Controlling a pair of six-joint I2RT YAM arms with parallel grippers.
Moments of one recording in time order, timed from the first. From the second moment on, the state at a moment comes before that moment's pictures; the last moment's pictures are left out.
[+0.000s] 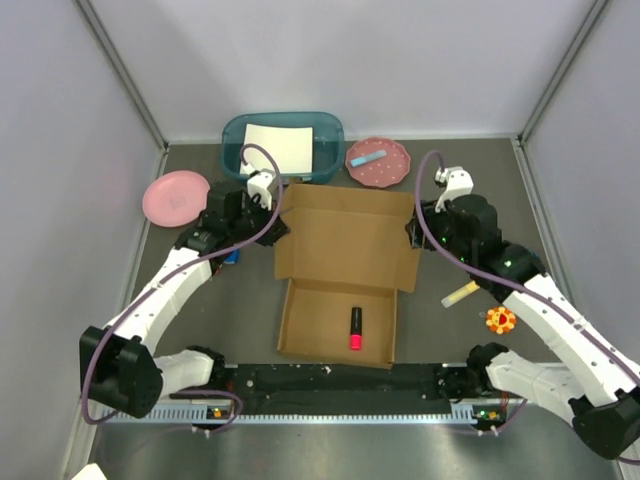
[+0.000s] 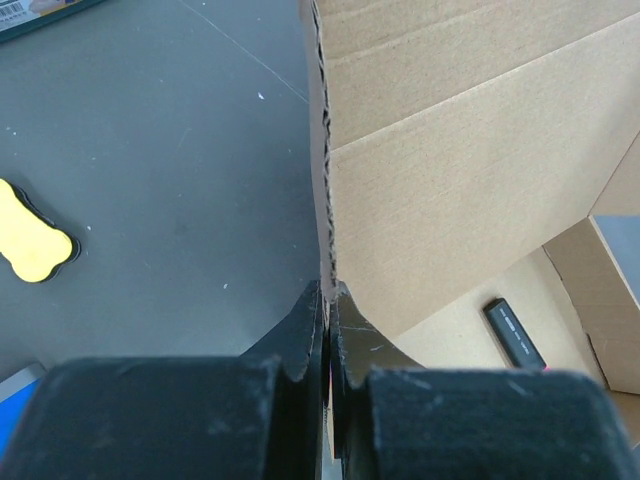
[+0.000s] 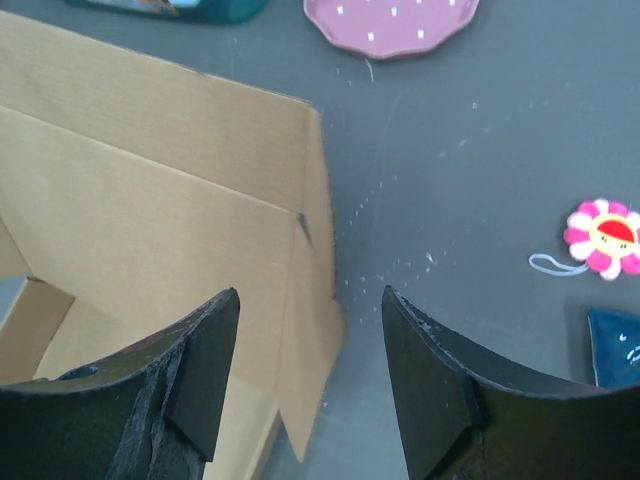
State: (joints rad) left arm -0.32 1.21 0.95 -0.31 0.40 -0.08; right arm 0.60 0.92 0.94 -0.44 0.25 0.24
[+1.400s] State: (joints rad) left arm -0.34 1.13 0.88 -0.23 0.37 -0.10; right arm 0.46 1.04 0.91 -0.49 -0.07 0.29
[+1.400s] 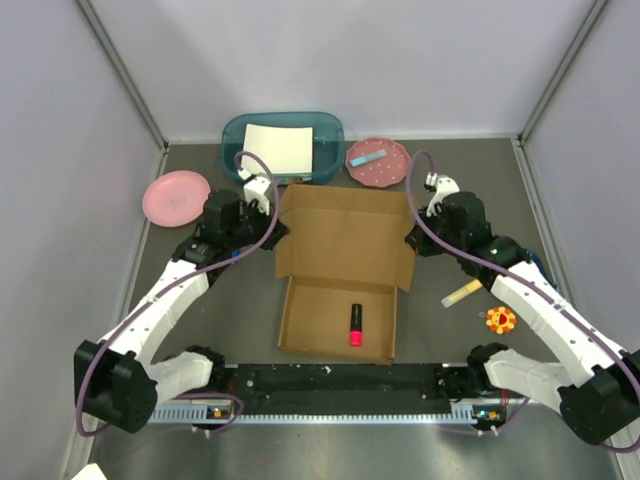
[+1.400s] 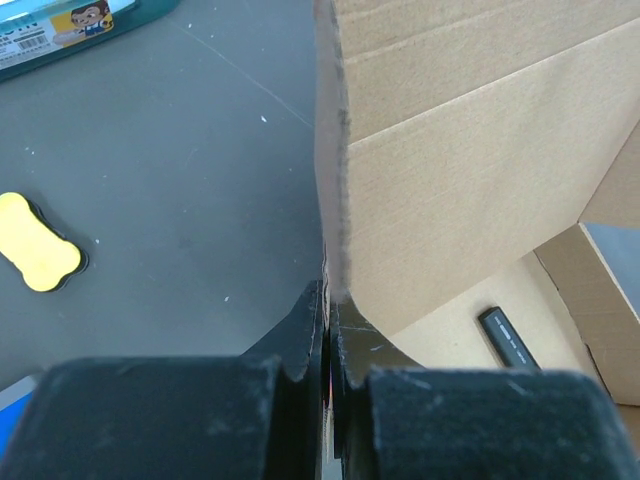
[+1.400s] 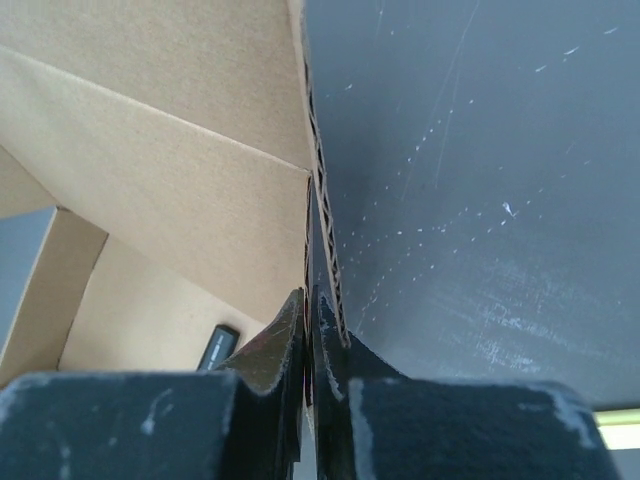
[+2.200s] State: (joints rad) left arm -0.77 1.10 0.58 0.41 -0.32 -0.22; right arm 0.50 0.92 0.72 -0.18 0.31 0.43
